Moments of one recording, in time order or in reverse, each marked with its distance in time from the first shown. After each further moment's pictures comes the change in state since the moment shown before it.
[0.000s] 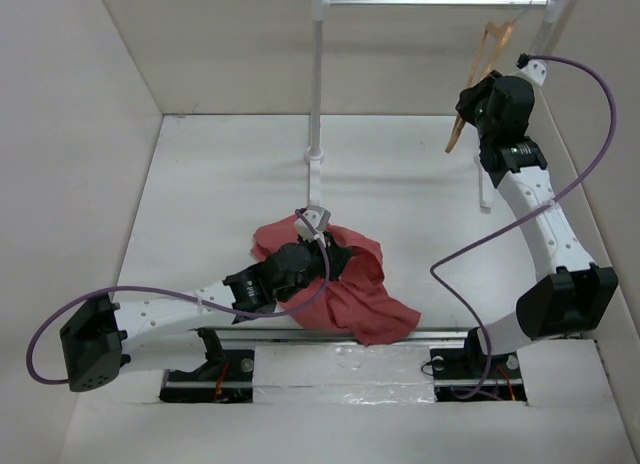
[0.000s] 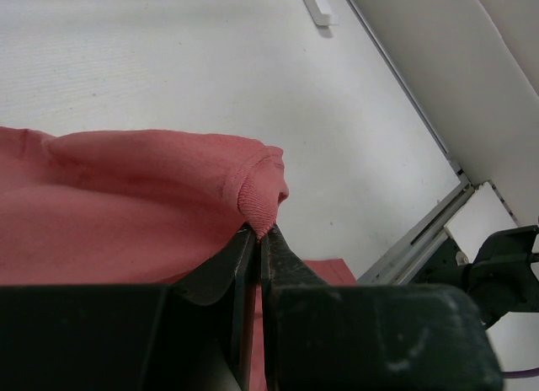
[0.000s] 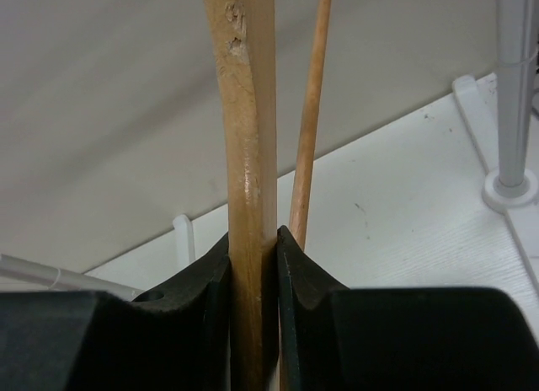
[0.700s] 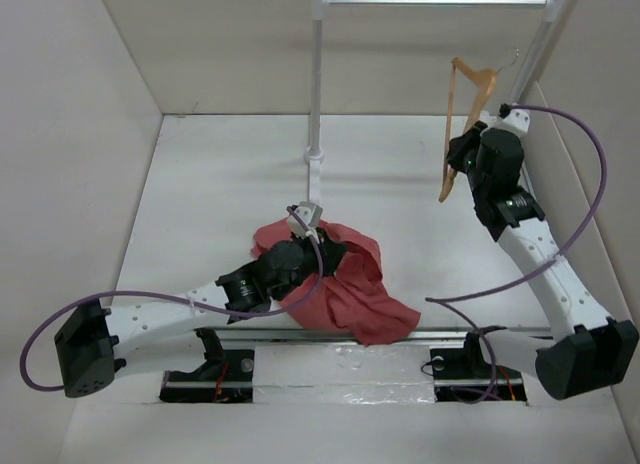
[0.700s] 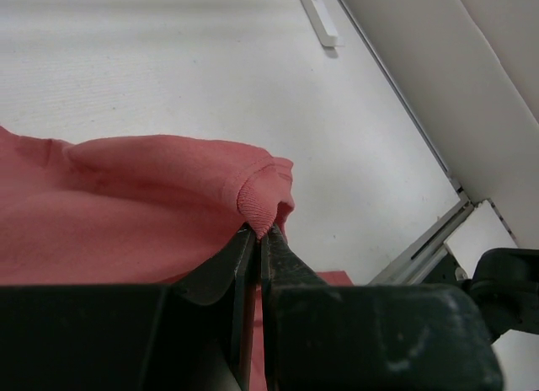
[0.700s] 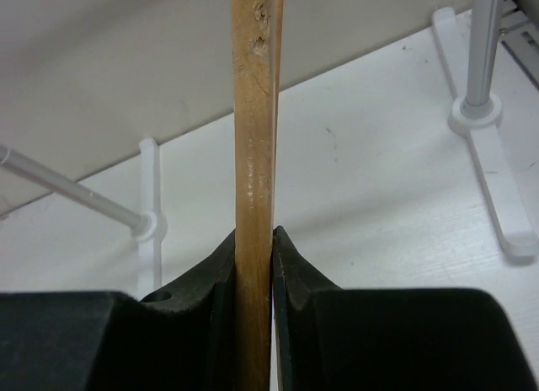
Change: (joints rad) left arm 0.023 -0.042 0.000 -0.023 -0.016 -0.001; right arm 0.108 -0.286 -0.372 0.019 0.073 -0.076
